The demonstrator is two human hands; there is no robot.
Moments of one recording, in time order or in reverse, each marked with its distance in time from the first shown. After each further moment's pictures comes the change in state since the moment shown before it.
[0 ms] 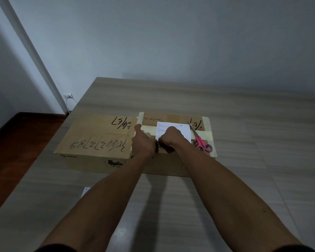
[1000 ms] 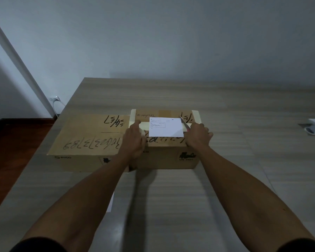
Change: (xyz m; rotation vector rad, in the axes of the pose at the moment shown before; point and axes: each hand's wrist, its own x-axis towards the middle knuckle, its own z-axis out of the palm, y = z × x) left_hand -0.002 -0.028 -0.039 0.284 -0.240 0.687; right_hand -0.013 0.094 -0.039 -0.243 0.478 0.110
